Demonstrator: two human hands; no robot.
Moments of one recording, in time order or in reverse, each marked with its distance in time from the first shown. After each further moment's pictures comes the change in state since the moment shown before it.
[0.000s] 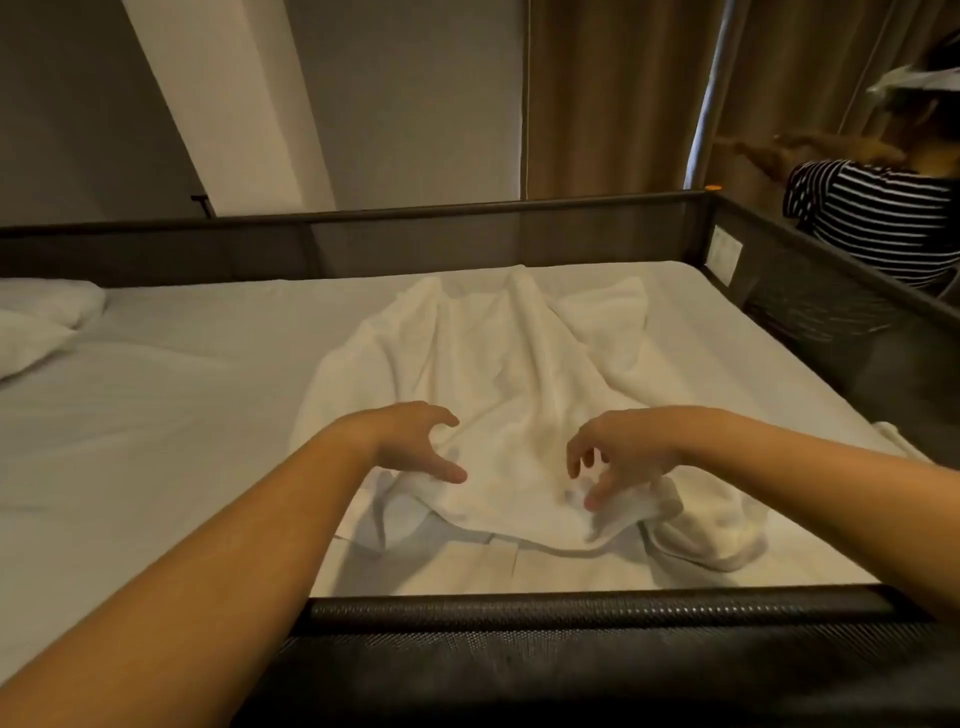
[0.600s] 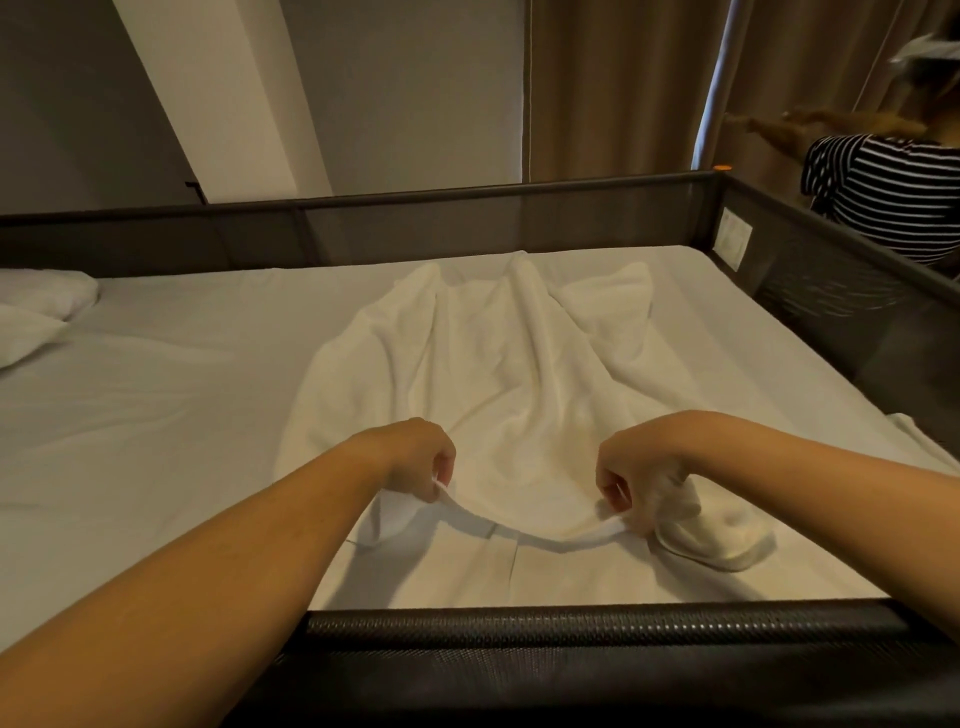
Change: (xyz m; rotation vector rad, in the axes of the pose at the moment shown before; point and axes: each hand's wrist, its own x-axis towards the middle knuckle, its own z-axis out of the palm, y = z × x) left_hand 0.025 -0.003 0.029 0.247 -0.042 0.074; right_hand 0.006 0.004 0.008 -0.124 -0.289 0.113
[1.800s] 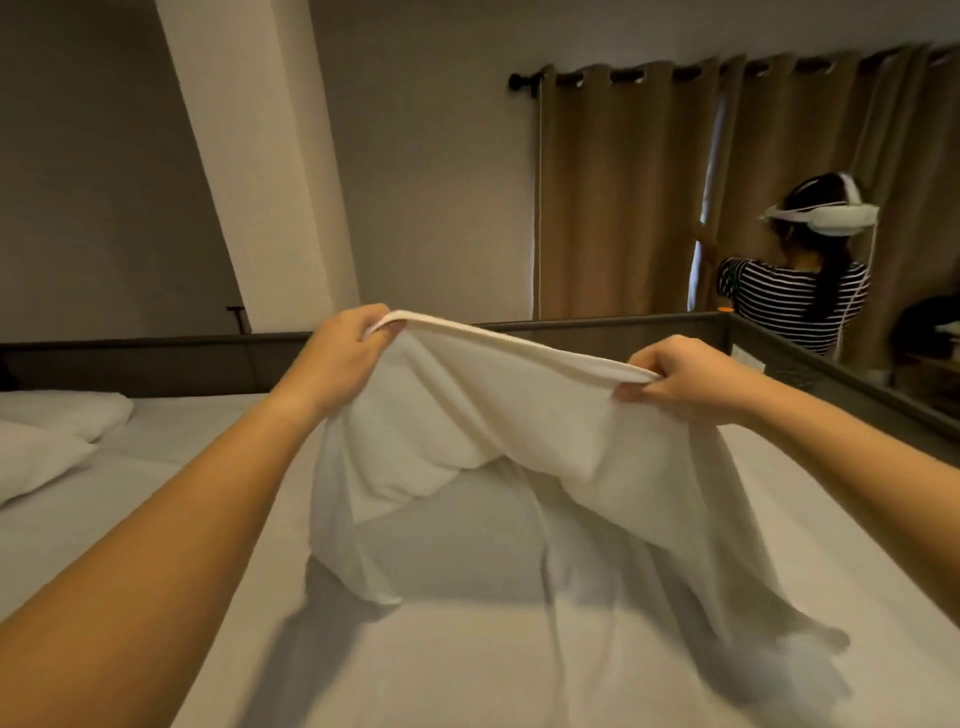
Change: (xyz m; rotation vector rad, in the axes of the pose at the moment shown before) left_hand -0.037 -0.104 -0.209 -0.455 1.049 0.132; right_hand -0.060 0.047 -0.167 0.513 1.031 0.018
